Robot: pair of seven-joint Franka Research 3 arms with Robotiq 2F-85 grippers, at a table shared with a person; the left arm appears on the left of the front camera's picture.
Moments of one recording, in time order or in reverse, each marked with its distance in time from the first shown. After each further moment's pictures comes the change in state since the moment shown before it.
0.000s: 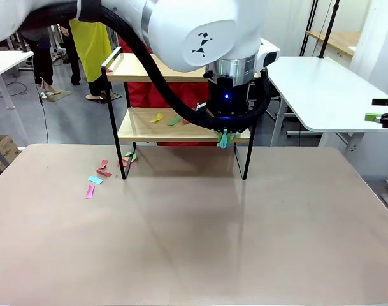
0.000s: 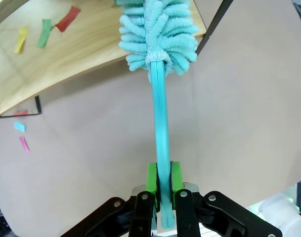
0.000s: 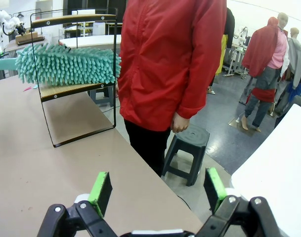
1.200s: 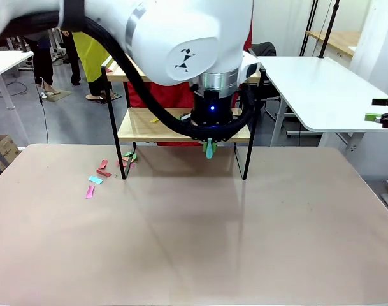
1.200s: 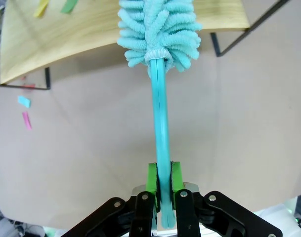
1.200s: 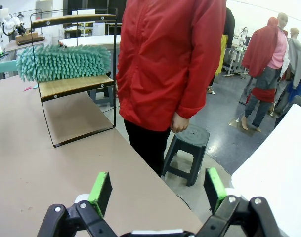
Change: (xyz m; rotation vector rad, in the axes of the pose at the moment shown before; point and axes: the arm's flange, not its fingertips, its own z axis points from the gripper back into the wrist) left arm -0.020 0.032 -0.015 0.045 0.019 0.131; right arm 0.000 0.000 0.000 0.000 0.000 0.000
